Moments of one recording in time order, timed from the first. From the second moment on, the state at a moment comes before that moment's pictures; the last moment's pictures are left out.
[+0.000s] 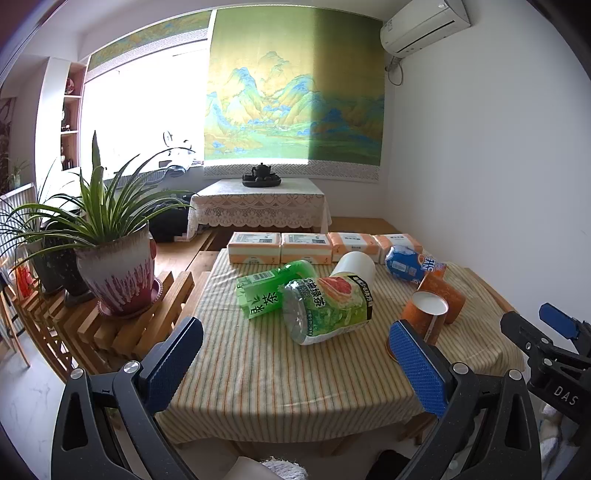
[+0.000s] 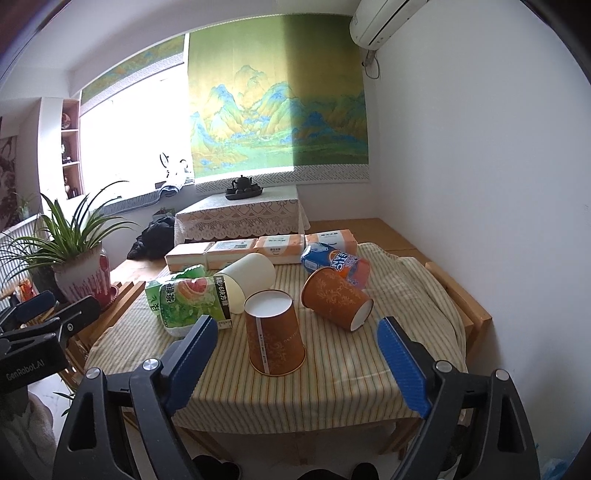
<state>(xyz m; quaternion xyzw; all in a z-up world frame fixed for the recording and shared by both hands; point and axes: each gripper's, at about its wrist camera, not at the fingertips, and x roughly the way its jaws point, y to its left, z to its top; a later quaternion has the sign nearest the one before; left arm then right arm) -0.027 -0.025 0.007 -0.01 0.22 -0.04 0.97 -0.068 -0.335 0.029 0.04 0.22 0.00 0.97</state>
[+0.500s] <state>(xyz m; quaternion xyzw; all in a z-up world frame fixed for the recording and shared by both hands) -0.024 -0.019 0.005 -0.01 0.22 -0.04 0.97 -0.068 -0.331 0.032 0.03 0.21 -0.02 0.98</state>
